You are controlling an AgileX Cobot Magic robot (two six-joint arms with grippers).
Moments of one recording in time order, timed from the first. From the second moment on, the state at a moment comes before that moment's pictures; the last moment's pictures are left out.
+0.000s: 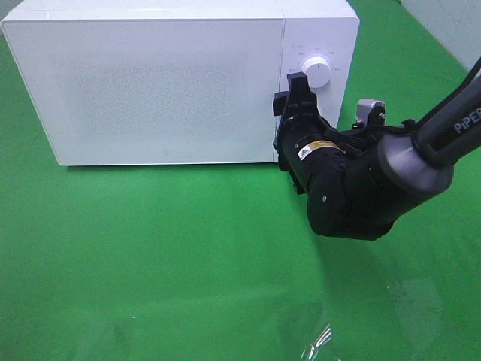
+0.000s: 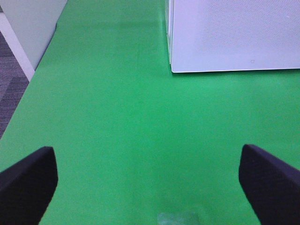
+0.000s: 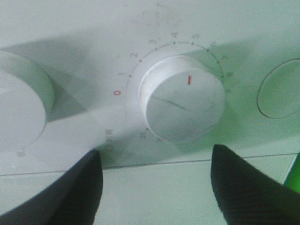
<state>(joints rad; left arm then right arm) 0.02 0.00 -0.50 0.00 1.05 0.08 0.68 2.10 -0.85 0.59 -1.12 1.22</state>
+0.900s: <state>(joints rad) 0.02 0.00 -0.50 0.00 1.05 0.08 0.68 1.74 -0.74 0.43 -0.41 0.48</state>
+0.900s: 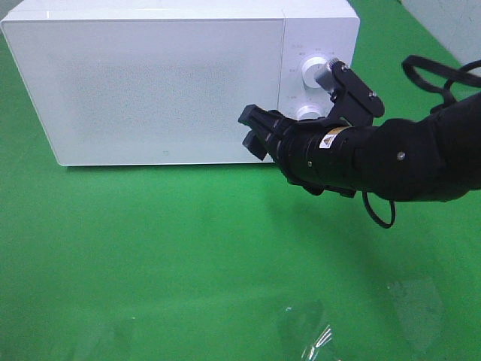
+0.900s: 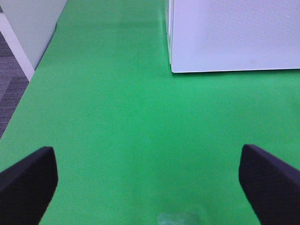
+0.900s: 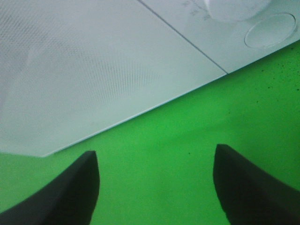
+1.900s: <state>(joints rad) 0.02 0.00 -0.50 0.00 1.05 0.08 0.62 1.05 -0.74 -0.06 0.69 0.22</state>
